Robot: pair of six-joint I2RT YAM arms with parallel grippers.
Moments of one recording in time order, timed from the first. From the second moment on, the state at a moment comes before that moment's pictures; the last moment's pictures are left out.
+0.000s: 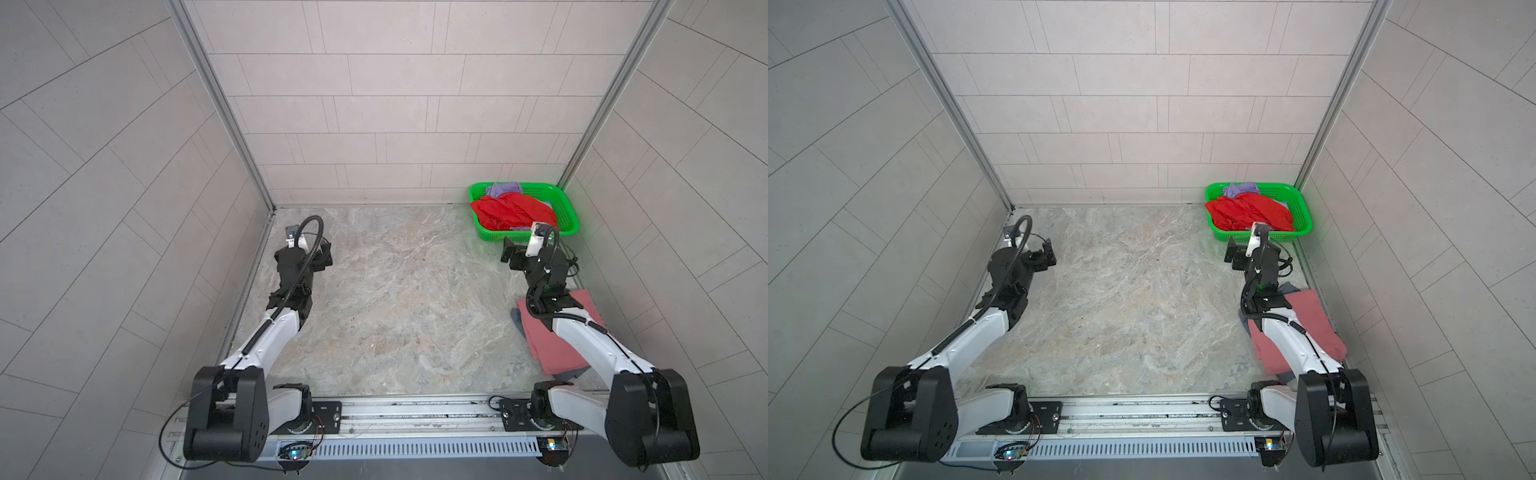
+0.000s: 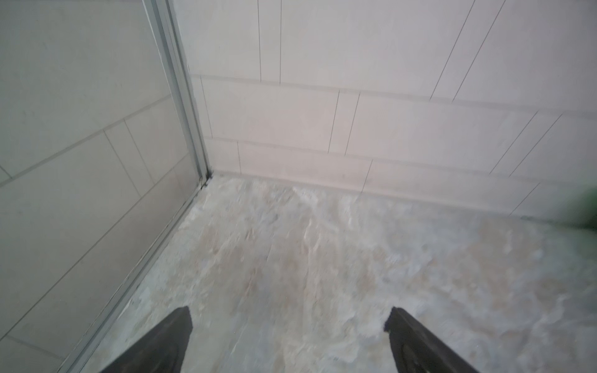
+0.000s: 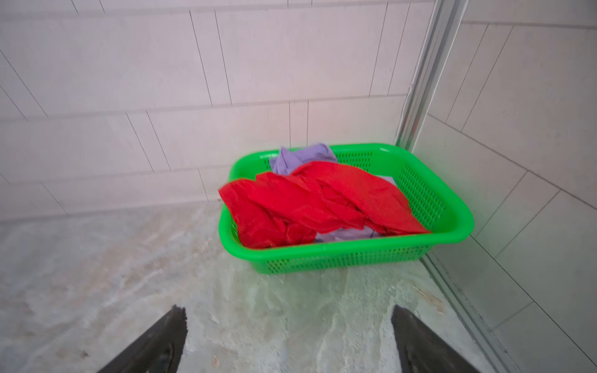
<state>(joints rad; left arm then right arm) -0.05 1.17 0.70 0.26 -0.17 -0.15 0.03 1.12 0.68 0.25 0.16 0.15</state>
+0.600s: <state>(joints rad) -0.31 1.18 1.04 -0.07 0.12 -0.83 0.07 1.11 0.90 0.10 -0.34 0.89</state>
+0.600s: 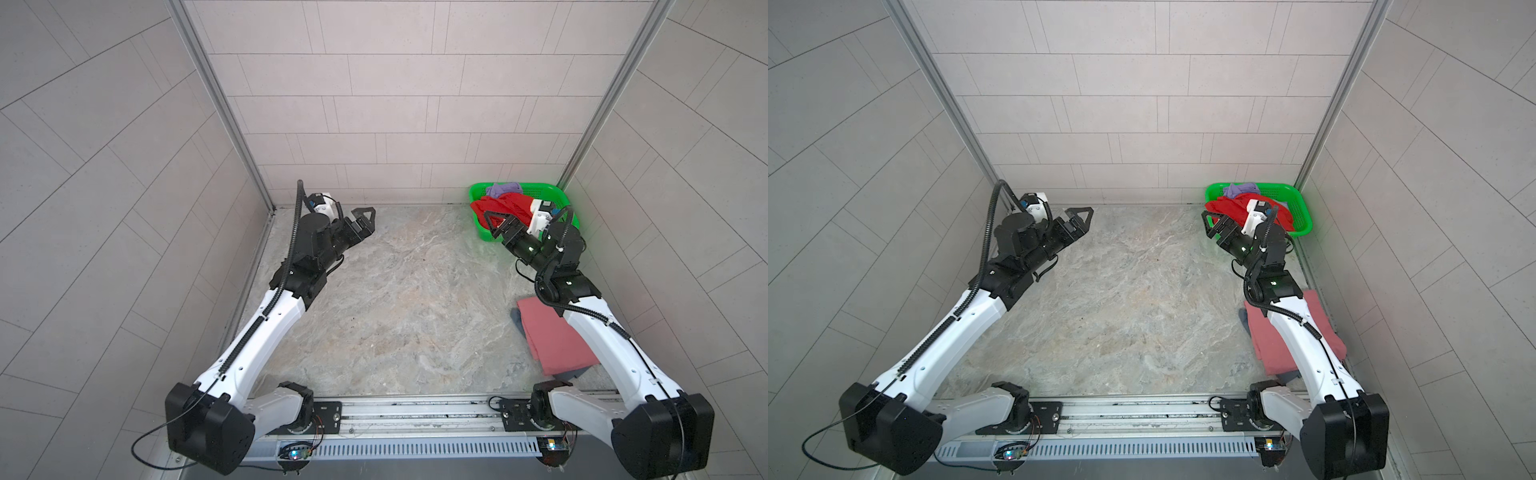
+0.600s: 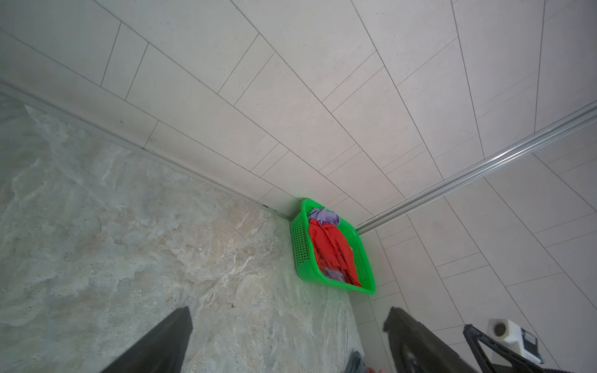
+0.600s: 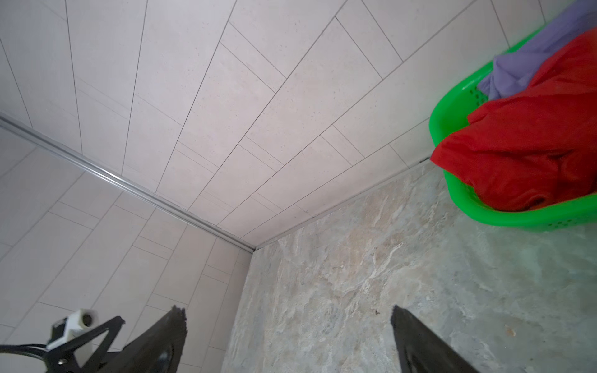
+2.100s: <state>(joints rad) -0.36 1.72 1.55 -0.43 0.28 -0.43 -0.06 2.40 2.09 -0.48 0.13 0.29</state>
